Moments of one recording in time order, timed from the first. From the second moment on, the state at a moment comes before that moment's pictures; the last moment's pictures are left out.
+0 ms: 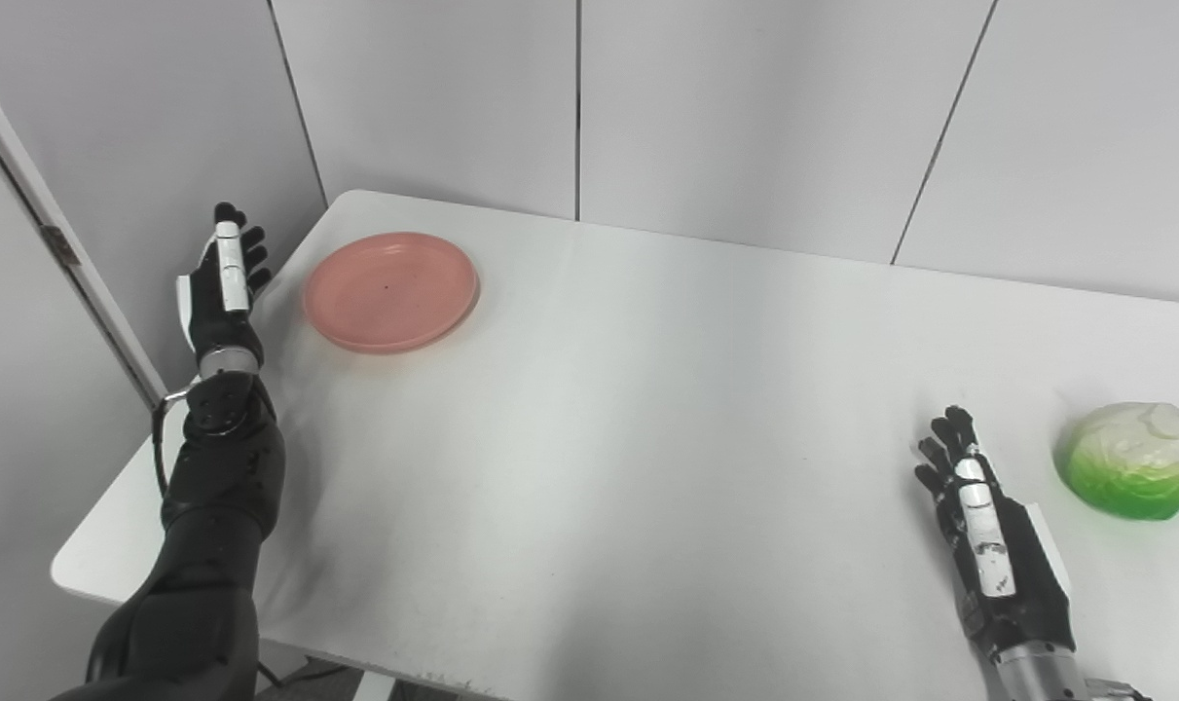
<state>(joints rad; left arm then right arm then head) -0.58 0.42 0.38 0.91 -0.20 -0.26 0.12 -0.10 -0.11 0.00 -0.02 0.11 0.03 0.16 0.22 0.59</state>
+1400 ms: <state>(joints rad) -0.72 0.42 0.17 1.13 -0.06 -0.31 0.16 -0.09 -0.12 -0.01 -0.02 0.16 0.03 0.18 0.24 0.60</state>
